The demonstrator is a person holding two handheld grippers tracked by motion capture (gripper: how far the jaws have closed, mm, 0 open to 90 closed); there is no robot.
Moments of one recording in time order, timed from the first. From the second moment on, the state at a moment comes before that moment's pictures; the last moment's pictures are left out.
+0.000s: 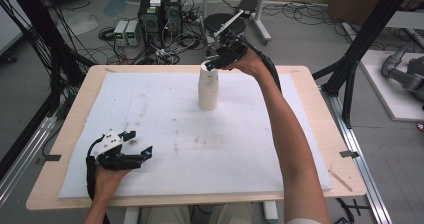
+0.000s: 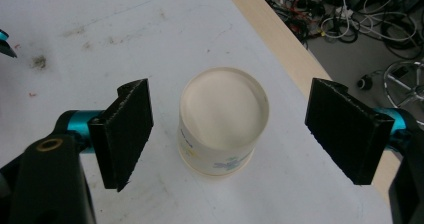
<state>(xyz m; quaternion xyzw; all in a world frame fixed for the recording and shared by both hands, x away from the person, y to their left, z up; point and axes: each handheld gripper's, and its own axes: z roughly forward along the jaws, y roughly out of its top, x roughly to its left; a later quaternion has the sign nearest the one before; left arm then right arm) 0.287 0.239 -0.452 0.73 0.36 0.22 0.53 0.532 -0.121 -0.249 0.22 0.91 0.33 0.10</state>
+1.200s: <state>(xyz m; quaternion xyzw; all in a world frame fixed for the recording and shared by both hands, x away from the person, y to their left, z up) 0.289 0.238 -0.452 0.74 0.36 0.22 0.53 0.541 -0.108 -0.264 0.23 0.93 0.28 0.08</state>
